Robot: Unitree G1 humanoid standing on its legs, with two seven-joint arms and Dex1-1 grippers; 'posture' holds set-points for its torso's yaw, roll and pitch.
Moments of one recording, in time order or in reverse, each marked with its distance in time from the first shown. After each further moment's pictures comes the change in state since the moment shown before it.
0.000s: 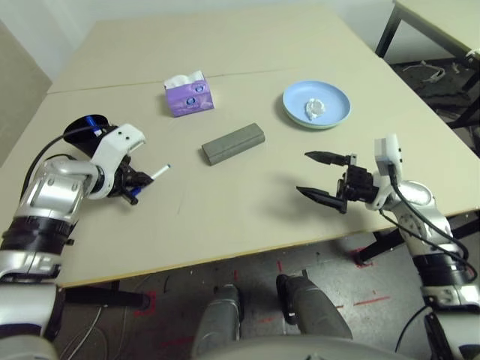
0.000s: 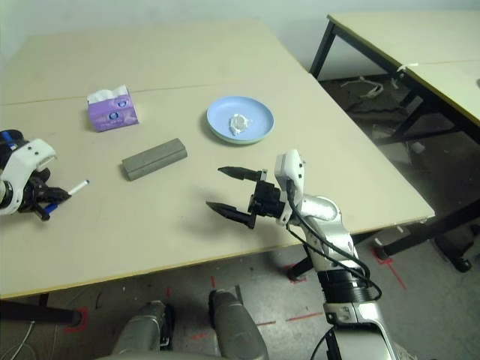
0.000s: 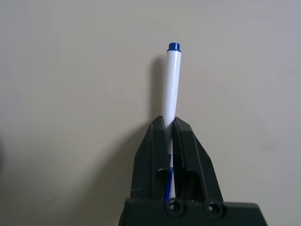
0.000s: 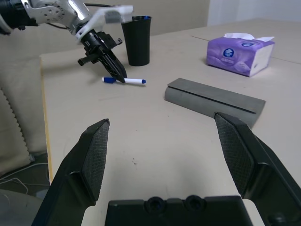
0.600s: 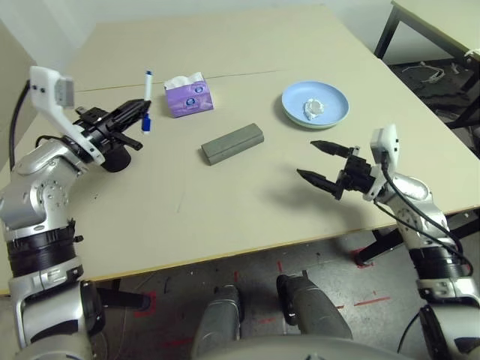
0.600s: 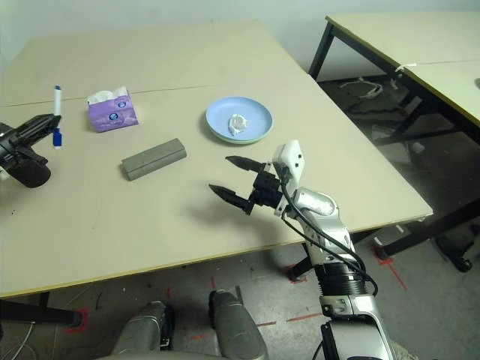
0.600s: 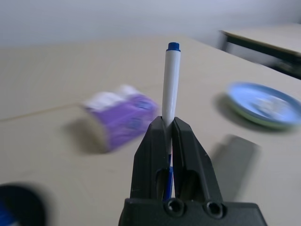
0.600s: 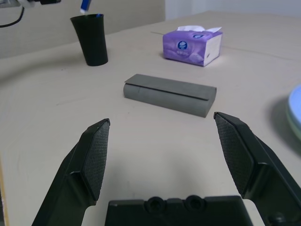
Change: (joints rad) left arm 0.012 -0.266 0.544 -0.150 -0.259 -0.214 0.480; right arm -0.039 0.012 -0.016 0.062 -0.043 0.026 -0.145
